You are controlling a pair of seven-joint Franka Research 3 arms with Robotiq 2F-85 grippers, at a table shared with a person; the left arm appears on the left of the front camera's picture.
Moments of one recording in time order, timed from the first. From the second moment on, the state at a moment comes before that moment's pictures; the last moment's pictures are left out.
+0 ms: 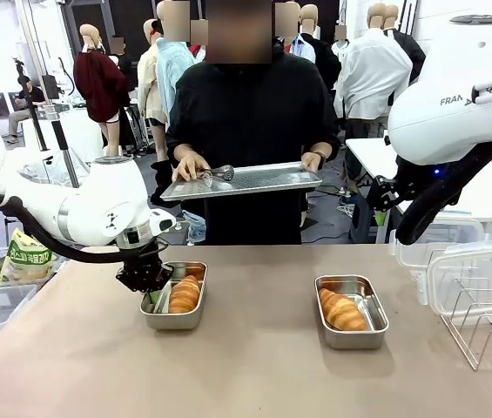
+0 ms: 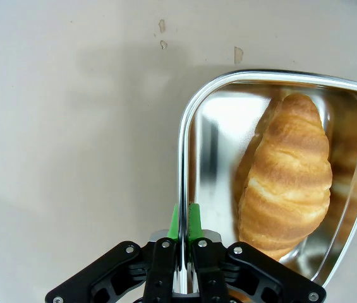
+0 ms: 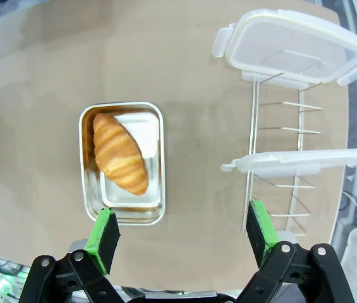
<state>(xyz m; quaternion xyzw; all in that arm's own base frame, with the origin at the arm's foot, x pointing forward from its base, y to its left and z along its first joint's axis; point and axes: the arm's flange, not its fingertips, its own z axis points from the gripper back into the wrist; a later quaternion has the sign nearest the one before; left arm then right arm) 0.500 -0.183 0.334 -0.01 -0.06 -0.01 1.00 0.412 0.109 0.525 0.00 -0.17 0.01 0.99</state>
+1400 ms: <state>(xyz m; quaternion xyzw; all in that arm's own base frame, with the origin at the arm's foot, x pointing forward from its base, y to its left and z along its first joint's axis) 0.496 -0.177 0.348 -0.04 -0.06 0.03 1.00 0.412 0.109 0.525 0.00 -0.17 0.01 0.99</state>
